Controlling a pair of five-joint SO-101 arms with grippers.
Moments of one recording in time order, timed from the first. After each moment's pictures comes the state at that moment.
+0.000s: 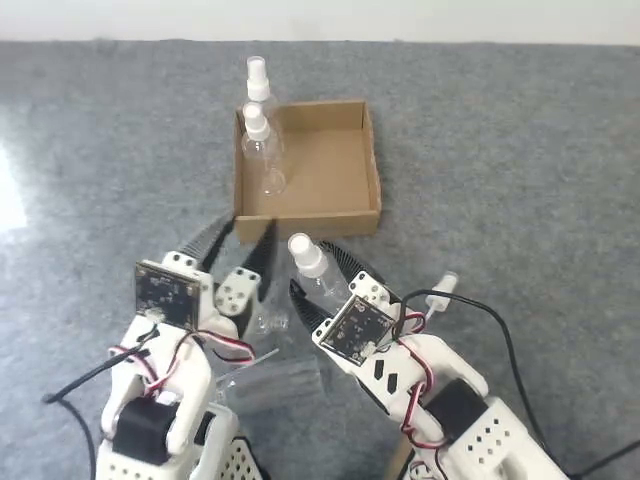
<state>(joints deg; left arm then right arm) 9.3 -99.4 74.7 50.1 3.1 -45.7 -84.8 85.5 24.4 20.4</state>
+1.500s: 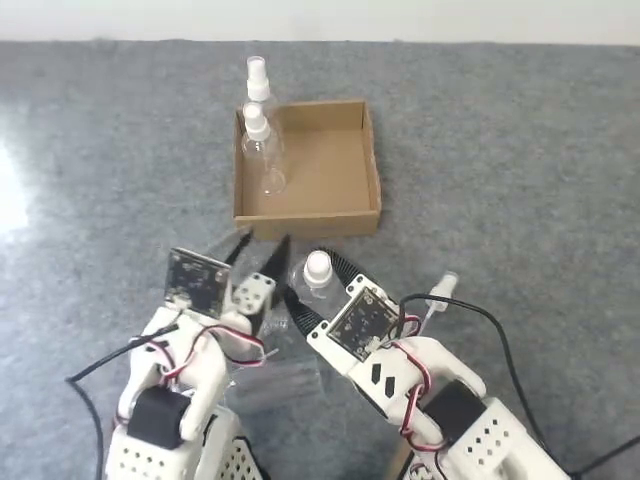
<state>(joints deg) 12.2 -98.6 81.4 50.1 2.8 -47.6 -84.8 85.5 24.4 13.1</state>
